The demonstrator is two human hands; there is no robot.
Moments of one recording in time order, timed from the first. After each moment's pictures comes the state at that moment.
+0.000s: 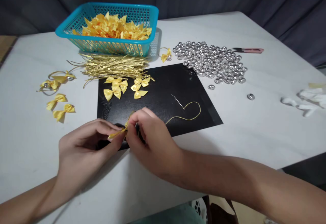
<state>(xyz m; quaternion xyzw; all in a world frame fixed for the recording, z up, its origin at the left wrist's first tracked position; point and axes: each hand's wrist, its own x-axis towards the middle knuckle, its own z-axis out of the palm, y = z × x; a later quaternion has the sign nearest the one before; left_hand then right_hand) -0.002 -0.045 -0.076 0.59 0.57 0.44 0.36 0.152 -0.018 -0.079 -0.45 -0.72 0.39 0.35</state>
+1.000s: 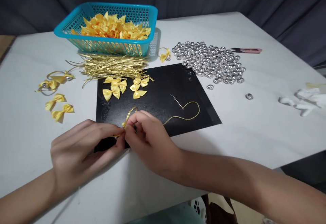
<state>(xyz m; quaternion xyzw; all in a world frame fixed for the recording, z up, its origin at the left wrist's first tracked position) -0.019 -0.039 -0.076 0.83 0.47 0.29 0.05 0.152 -0.018 -0.082 -0.44 -0.67 0.50 0.33</state>
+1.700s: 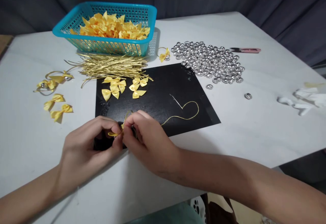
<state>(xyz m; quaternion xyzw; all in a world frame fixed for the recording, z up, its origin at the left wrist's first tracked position) -0.013 -0.037 -0.078 0.79 0.50 0.31 0.16 0.153 -0.017 -0.082 -0.42 -0.72 0.44 0.33</state>
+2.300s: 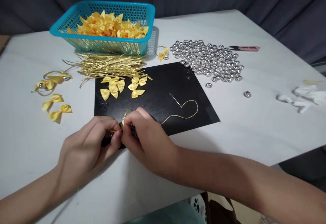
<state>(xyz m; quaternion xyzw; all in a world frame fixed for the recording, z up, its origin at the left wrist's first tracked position) -0.009 -0.036 -0.075 0.84 0.49 0.24 0.02 0.152 -0.017 -0.085 -0.42 -0.75 0.38 0.33</state>
